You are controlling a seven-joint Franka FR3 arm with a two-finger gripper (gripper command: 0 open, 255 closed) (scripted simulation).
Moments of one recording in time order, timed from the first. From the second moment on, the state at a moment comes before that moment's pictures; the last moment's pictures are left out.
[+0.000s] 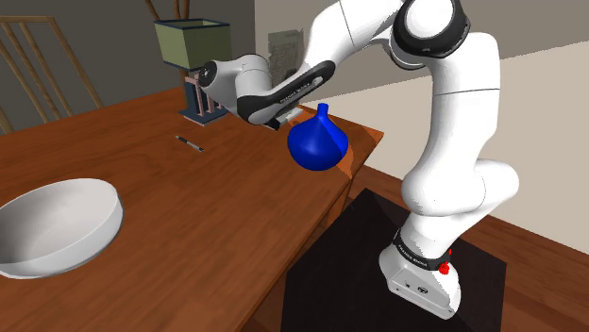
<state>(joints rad) -0.59 0.51 0.95 -1.86 -1.20 1.67 2.27</state>
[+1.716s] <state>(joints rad) -0.63 0.47 0.96 -1.85 -1.18 1.67 2.22</state>
